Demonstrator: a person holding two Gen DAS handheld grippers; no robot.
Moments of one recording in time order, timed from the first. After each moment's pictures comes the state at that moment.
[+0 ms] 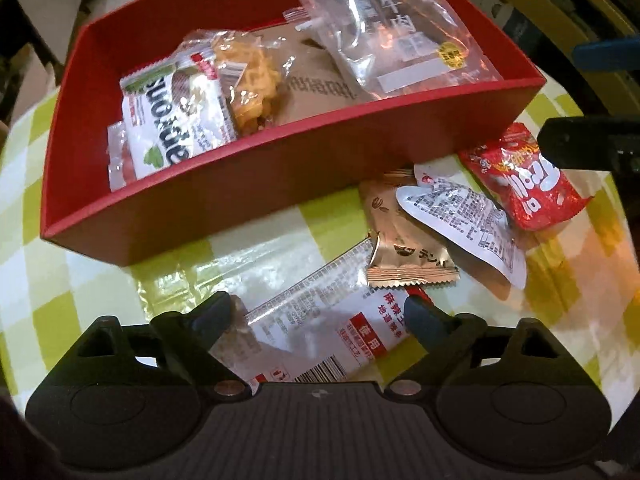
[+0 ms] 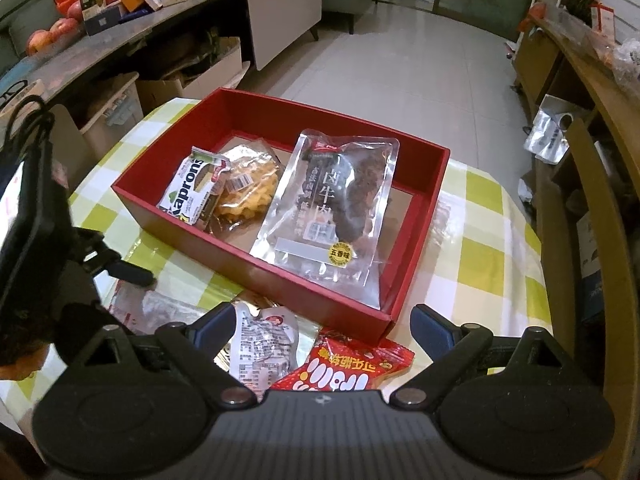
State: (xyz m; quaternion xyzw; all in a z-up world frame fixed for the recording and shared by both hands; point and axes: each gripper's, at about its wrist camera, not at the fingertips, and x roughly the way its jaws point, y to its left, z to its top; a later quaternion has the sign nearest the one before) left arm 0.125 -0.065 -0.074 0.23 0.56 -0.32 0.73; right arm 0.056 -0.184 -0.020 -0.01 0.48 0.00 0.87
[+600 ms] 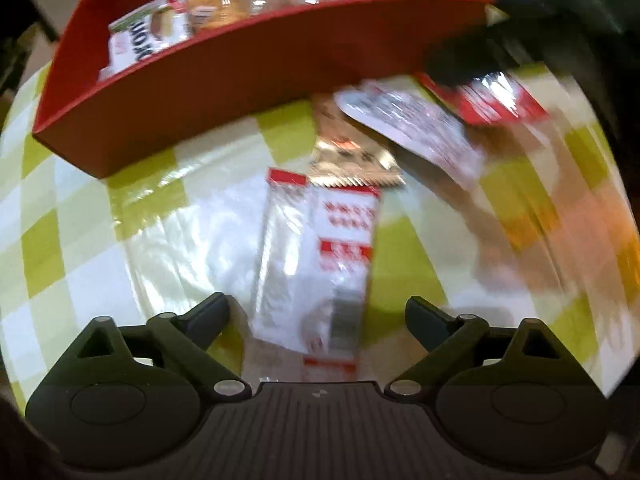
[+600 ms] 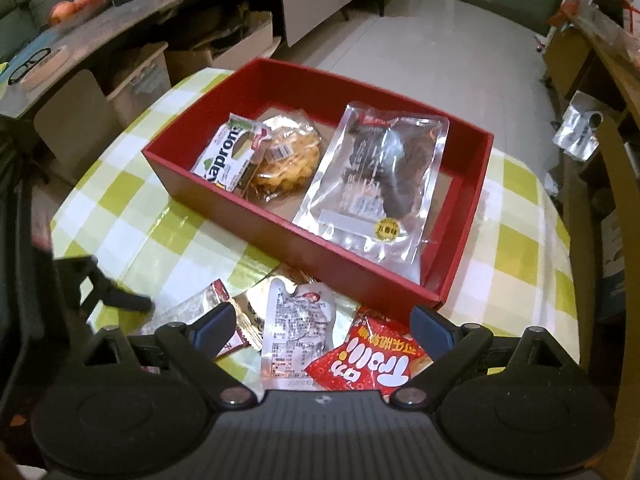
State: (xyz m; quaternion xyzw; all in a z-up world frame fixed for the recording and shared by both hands) left arm 0.065 -0.055 -0.082 0.24 0.58 -0.29 0.73; right arm 0.055 -0.164 -0.032 -0.02 0.51 0.03 0.86
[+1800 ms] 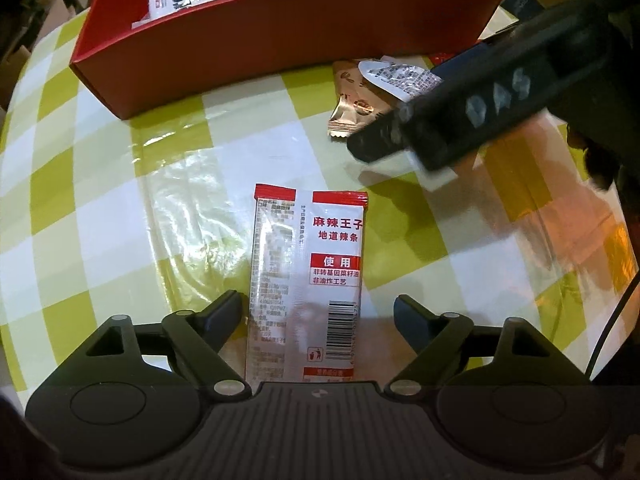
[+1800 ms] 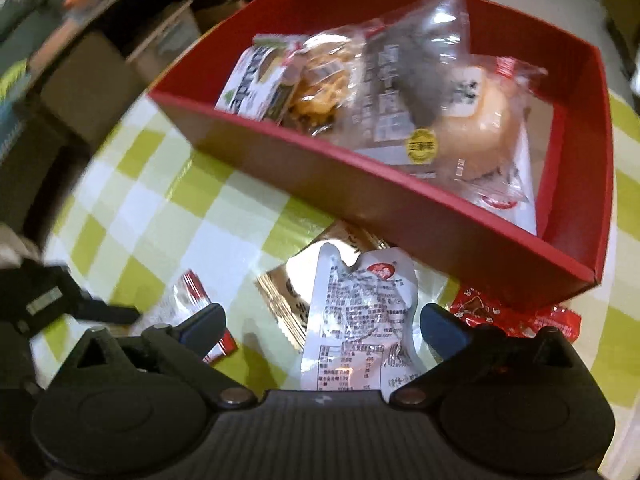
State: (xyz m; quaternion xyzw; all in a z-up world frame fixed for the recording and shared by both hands) left arm 0.050 -0.023 -0.078 0.21 0.60 -0.28 0.72; right arm 0.081 -0.156 -0.112 0.03 0.56 0.12 0.82
